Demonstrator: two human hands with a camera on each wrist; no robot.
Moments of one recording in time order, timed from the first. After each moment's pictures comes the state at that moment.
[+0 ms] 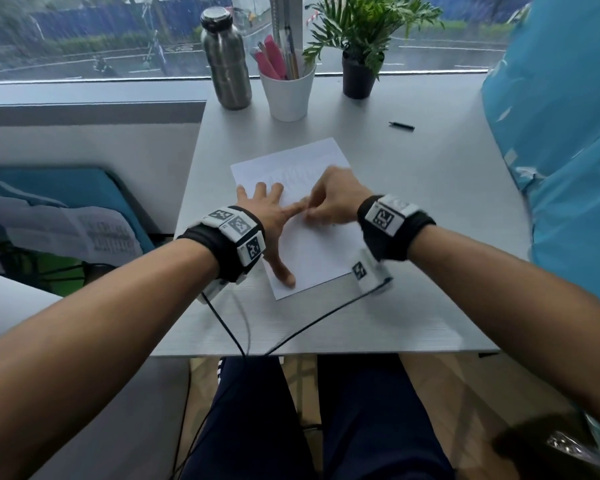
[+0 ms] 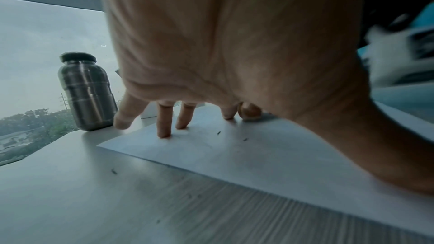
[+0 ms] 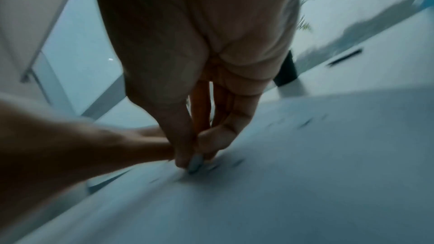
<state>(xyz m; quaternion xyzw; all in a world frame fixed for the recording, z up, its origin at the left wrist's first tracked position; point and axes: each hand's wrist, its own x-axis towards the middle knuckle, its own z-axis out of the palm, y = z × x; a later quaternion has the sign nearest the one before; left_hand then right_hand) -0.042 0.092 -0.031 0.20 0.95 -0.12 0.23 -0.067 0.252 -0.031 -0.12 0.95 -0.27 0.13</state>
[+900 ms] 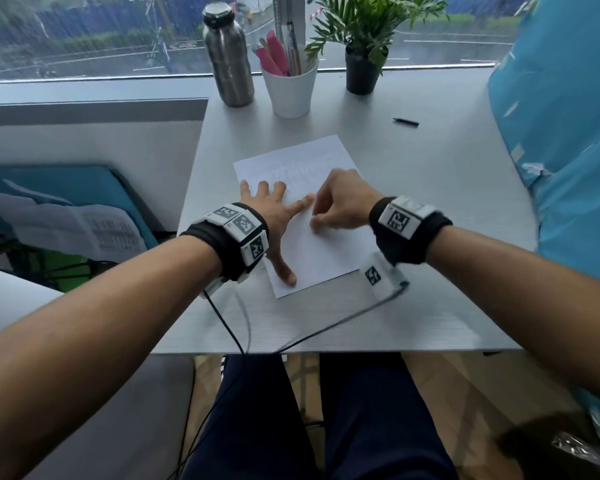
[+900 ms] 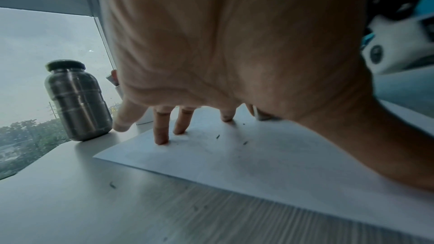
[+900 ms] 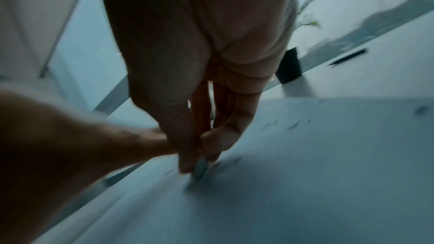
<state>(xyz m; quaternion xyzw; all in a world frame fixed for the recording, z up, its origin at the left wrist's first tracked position) -0.042 0.095 -0.030 0.19 0.94 -0.15 0.23 -0.065 0.264 -0.030 -0.14 0.95 -0.23 0.14</state>
